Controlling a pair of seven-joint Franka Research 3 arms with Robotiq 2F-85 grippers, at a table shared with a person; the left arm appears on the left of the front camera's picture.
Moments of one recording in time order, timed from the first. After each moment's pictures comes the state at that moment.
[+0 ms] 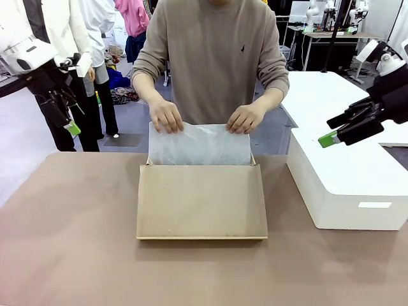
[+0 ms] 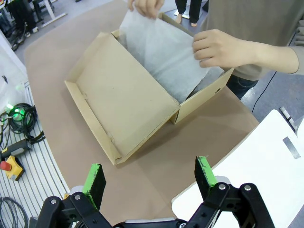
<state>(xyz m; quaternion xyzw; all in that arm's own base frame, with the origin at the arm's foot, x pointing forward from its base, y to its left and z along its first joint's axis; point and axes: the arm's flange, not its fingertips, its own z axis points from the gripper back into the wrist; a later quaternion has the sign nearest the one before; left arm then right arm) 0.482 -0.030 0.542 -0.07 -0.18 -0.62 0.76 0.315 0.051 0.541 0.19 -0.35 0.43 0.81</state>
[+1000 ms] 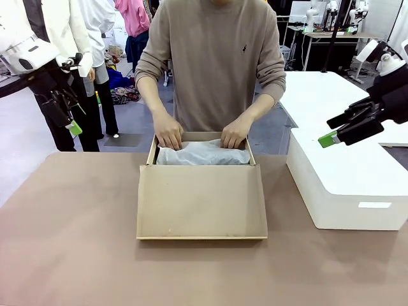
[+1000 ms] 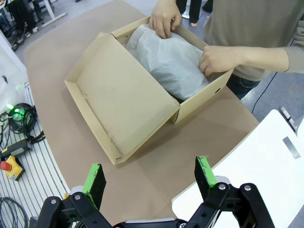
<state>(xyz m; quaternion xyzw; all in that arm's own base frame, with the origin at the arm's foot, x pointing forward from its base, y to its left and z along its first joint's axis) 0.482 -0.033 0.542 -0.07 -0.17 -0.62 0.76 0.315 0.051 0.541 0.19 -0.35 0.43 0.81</state>
